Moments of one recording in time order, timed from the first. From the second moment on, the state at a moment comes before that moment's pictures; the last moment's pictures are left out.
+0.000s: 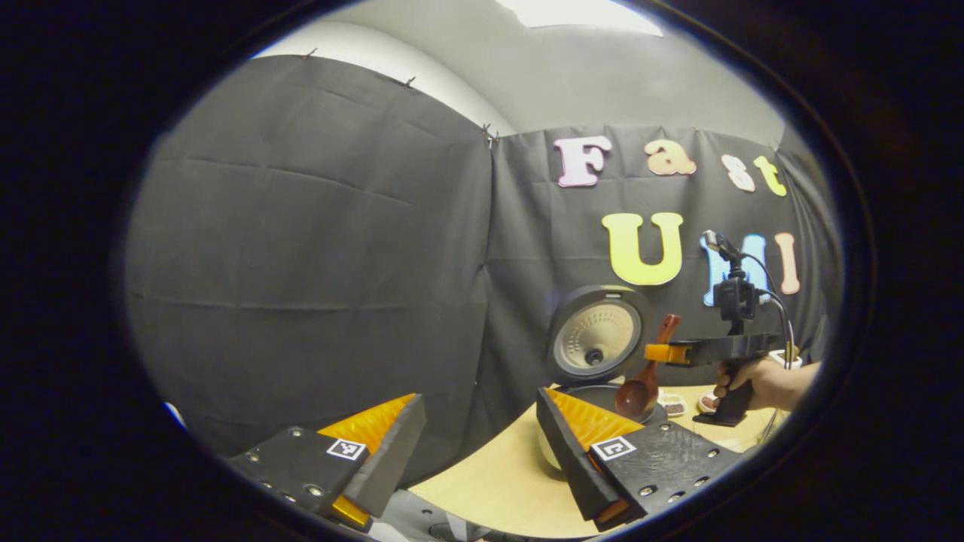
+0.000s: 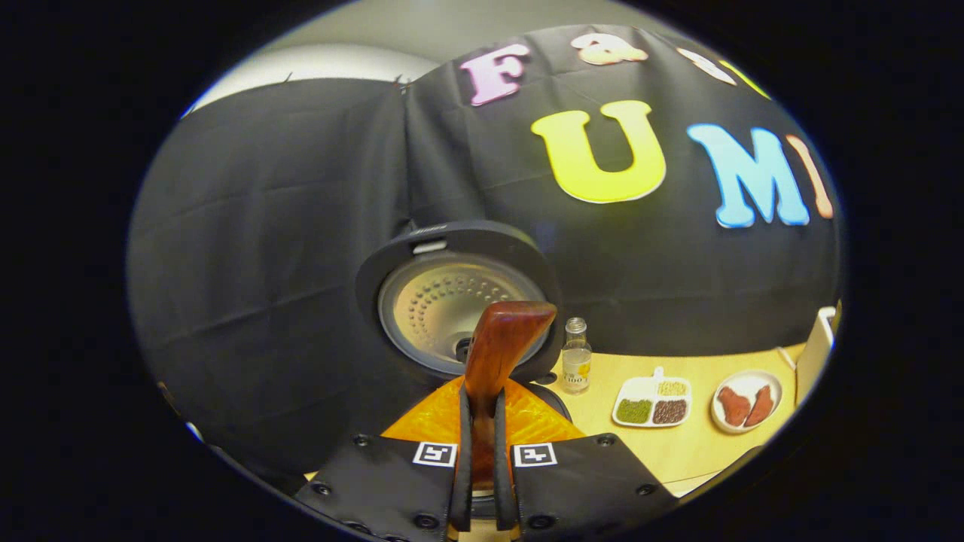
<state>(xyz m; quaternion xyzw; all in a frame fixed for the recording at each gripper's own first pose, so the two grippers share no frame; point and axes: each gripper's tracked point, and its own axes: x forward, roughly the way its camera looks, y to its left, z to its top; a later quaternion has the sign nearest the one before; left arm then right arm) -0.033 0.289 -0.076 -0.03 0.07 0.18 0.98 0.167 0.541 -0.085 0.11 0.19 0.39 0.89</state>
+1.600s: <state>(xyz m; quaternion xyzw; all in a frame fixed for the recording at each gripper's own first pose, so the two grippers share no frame) 0.091 0.077 -0.008 -0.03 0.02 -0.01 1.00 0.201 0.117 -0.086 0.18 0.16 0.08 0.97</state>
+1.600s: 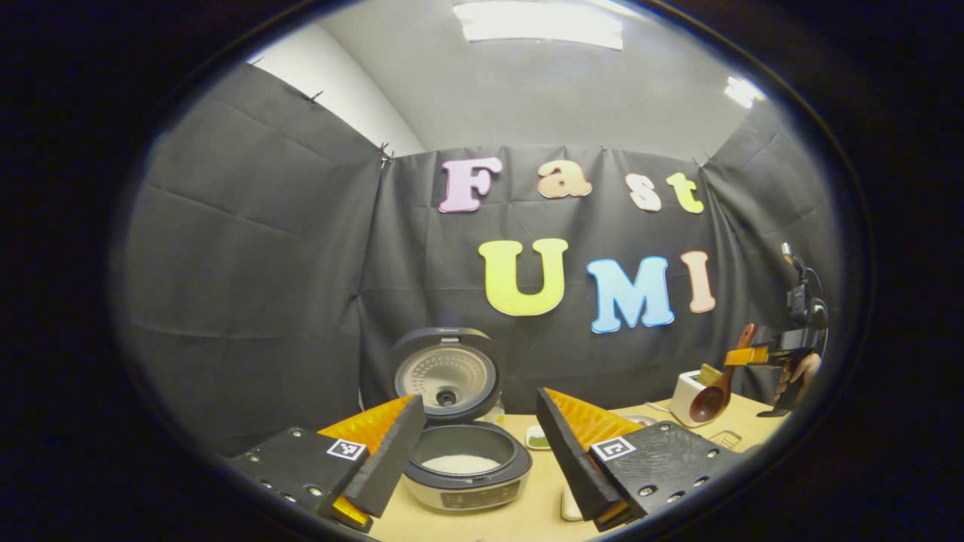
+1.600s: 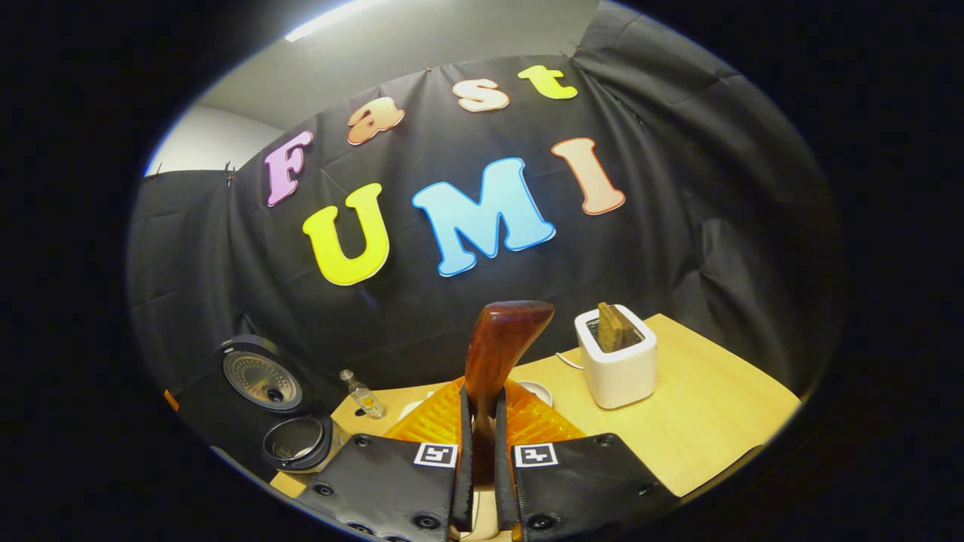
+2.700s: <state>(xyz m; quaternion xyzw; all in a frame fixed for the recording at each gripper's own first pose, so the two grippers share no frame) 0.076 0.044 -0.004 0.01 0.03 -0.02 1.00 0.163 0.050 -0.226 0.15 0.25 0.04 0.96</state>
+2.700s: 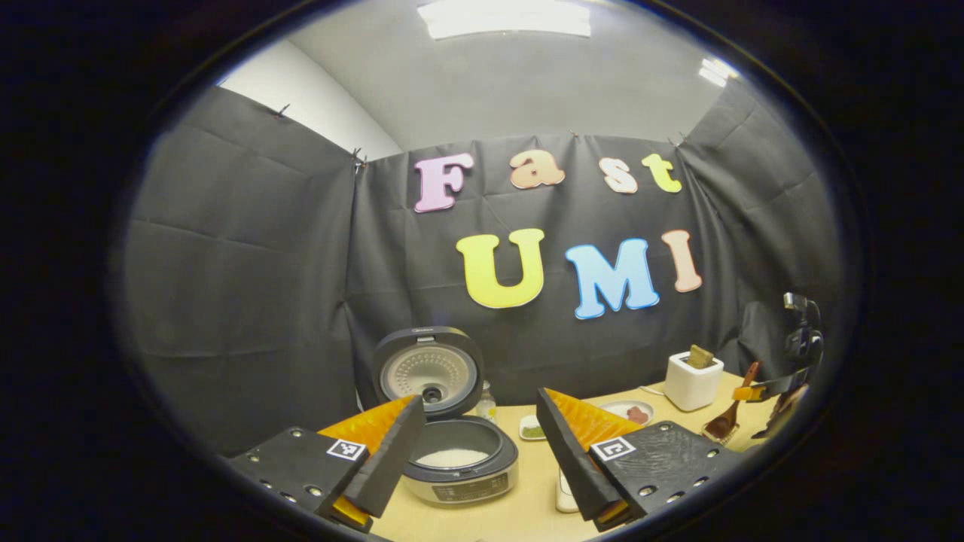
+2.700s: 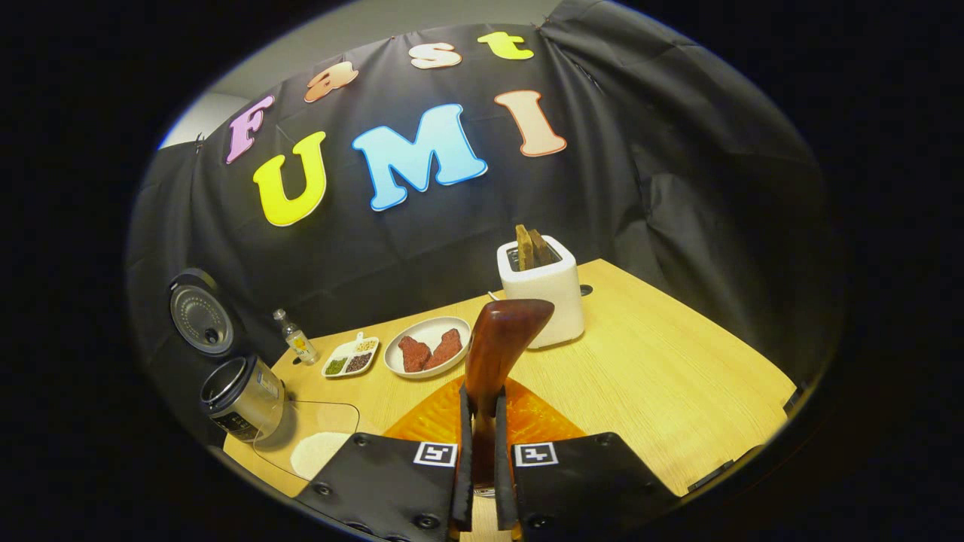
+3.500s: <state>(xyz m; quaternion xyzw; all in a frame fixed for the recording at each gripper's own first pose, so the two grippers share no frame) 0.069 0.028 0.003 -0.01 0.02 -0.03 1.00 0.142 0.002 -0.200 0.08 0.22 0.01 0.97</state>
